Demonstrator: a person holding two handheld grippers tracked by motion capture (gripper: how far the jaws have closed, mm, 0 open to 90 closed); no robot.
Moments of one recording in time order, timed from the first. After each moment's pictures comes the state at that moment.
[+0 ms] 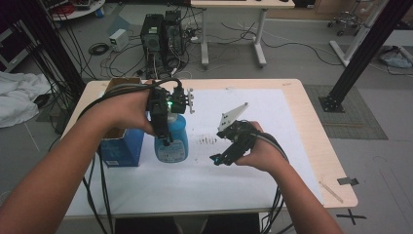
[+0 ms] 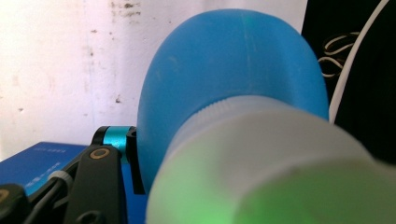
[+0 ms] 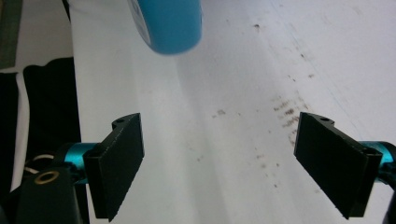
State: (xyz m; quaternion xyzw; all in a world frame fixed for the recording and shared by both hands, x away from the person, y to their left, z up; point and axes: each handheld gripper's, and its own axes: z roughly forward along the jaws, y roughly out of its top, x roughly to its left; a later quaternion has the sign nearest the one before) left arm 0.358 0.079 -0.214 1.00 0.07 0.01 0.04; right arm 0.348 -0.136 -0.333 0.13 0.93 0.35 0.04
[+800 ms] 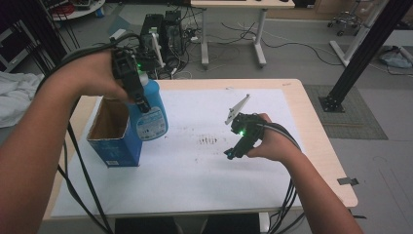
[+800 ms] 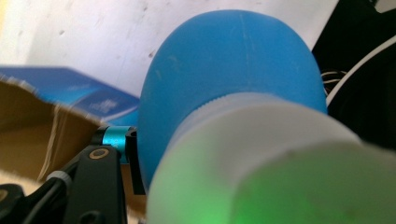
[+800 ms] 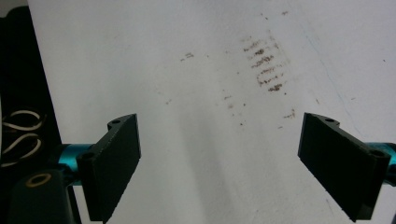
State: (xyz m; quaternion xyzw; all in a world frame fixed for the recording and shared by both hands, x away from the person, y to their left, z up) left arm 0.389 0.142 -0.143 0.97 0.24 0.00 0.06; right arm 0.371 -0.155 -0.327 0.15 0.96 0.25 0.04
